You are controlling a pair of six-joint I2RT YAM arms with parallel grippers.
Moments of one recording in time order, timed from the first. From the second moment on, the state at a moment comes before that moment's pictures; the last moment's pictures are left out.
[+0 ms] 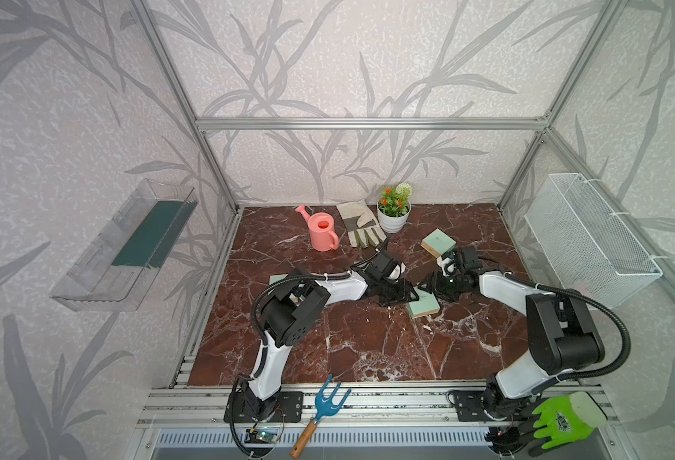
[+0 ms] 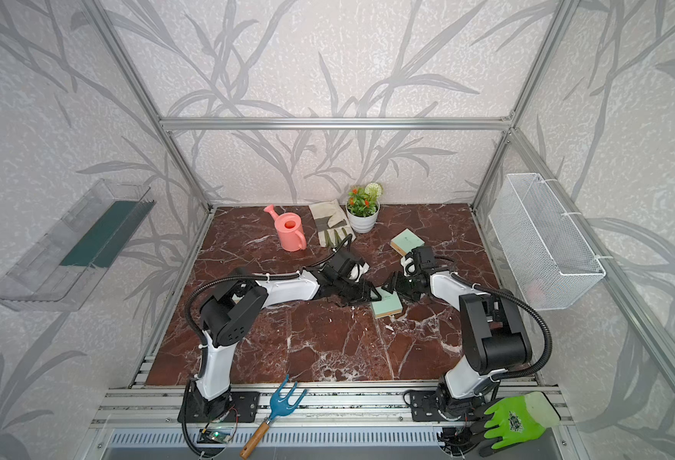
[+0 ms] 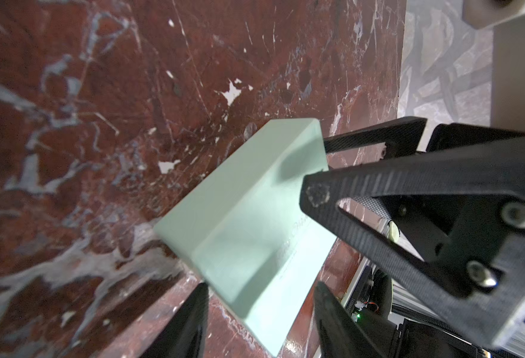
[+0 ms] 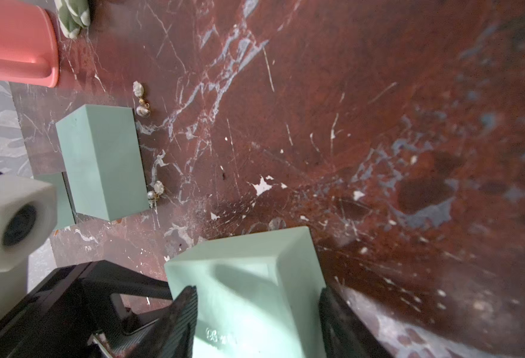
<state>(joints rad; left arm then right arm) -0.79 2.06 1.29 -0.08 0.53 -0.83 0.16 1.61 0.83 -0.33 -0.49 0.47</state>
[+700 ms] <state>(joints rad) -0.80 1.73 0.87 -0.10 0.48 -0.83 0.50 1.59 0.77 -0.26 -0.45 0.59</state>
